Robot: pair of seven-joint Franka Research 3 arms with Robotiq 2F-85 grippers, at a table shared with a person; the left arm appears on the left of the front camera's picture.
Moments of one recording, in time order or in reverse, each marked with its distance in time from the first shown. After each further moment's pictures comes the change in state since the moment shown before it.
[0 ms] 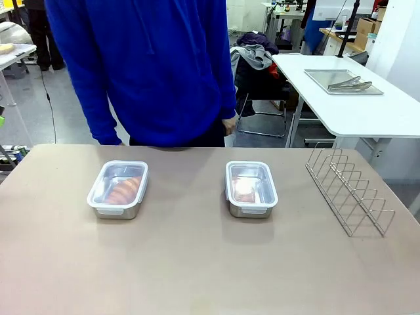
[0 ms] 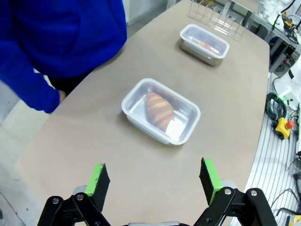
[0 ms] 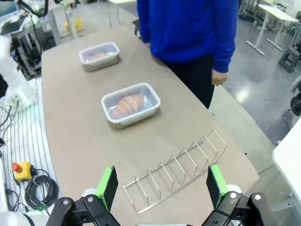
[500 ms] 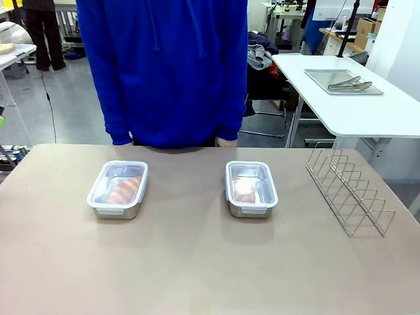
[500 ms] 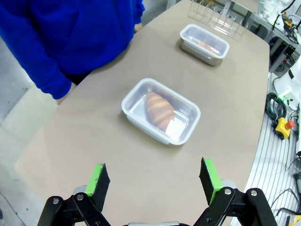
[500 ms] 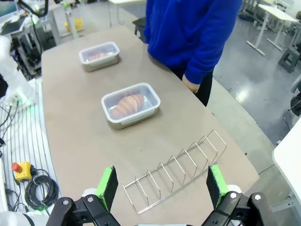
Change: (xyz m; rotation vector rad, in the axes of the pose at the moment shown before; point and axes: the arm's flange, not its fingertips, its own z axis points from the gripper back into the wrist) left arm 0.000 0.000 0.000 0.000 0.000 0.000; right arm 0.000 0.000 0.000 0.000 0.000 0.000
